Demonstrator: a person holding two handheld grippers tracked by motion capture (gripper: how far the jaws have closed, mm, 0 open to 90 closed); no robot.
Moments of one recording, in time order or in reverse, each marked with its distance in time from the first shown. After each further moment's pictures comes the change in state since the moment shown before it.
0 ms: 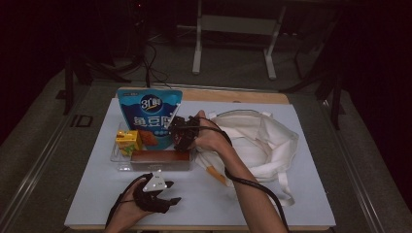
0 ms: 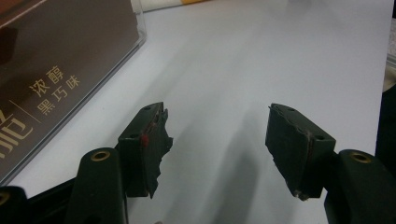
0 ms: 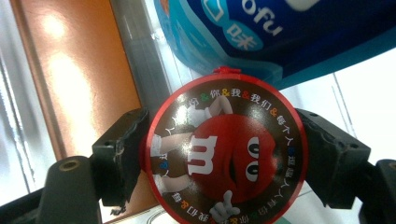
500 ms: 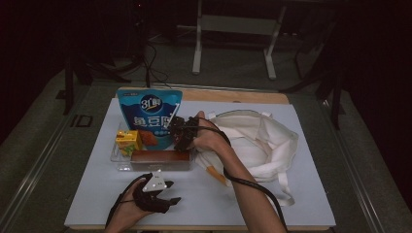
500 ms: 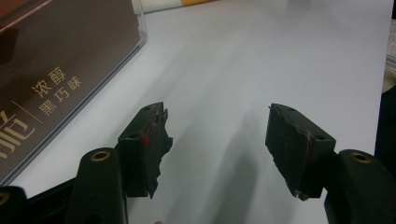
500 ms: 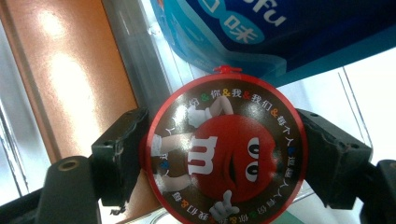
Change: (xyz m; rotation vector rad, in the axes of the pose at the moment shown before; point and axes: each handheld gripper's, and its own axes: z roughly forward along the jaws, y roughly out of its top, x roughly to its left) left arm 0.000 0.000 -0.001 -0.002 0.000 0.000; right arm -0.001 0.002 0.004 0.033 0.001 0.030
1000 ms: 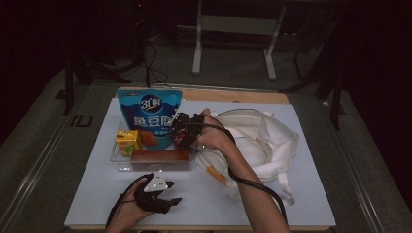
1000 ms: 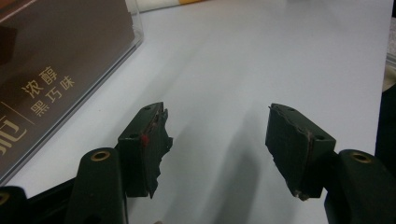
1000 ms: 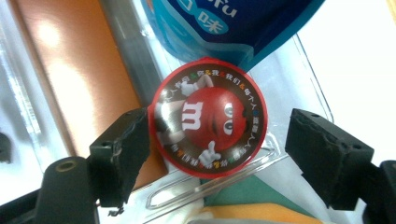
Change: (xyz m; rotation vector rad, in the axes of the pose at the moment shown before) left arm -0.001 0.001 0.002 0.004 -0.001 0.002; right arm -0.004 -0.009 -0.022 -0.039 -0.010 0.047
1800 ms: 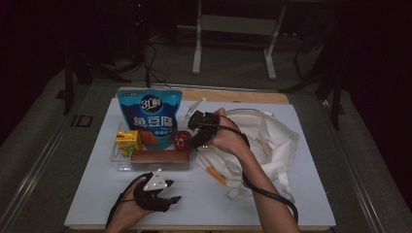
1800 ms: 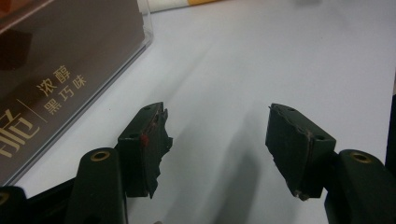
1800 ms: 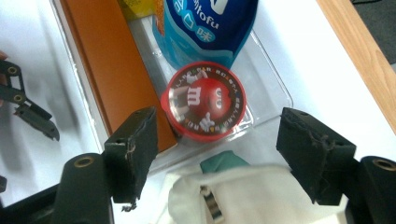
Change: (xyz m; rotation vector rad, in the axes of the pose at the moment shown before) left arm 0.002 0.000 0.000 -0.012 0.018 -0.012; right arm 0.005 -0.031 -0.049 -0.168 -0.030 0.020
